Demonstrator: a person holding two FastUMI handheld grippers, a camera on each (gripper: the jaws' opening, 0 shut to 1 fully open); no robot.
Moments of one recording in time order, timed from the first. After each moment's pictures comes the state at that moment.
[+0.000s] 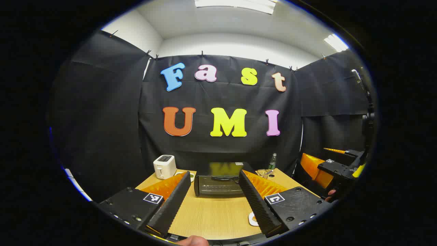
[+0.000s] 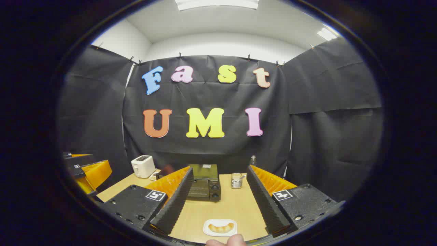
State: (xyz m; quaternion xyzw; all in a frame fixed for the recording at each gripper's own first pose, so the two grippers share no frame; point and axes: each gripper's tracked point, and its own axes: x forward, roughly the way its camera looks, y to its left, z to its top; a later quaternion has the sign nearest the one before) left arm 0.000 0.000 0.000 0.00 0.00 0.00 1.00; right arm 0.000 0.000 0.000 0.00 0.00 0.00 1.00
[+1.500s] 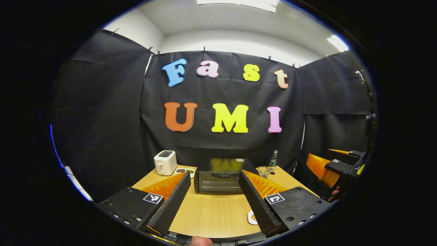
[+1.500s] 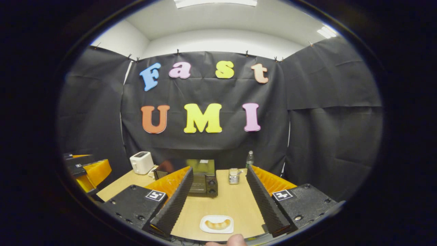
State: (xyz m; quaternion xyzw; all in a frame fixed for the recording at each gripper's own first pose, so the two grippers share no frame) left arm 0.000 0.001 -0.006 0.00 0.02 0.01 1.00; right arm -0.001 0.002 -0.011 0.01 0.02 0.01 1.00
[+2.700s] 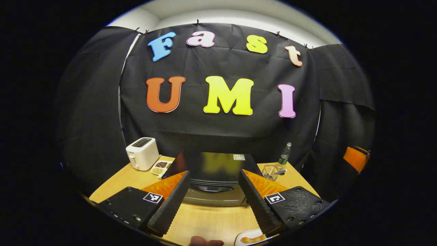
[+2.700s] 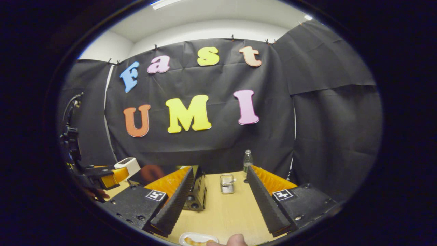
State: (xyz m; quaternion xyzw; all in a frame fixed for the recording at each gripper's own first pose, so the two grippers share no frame) left arm 0.251 -0.060 -0.088 -0.02 0.11 0.02 0.99; right arm 0.188 -0.122 -0.038 0.05 0.04 0.00 1.00
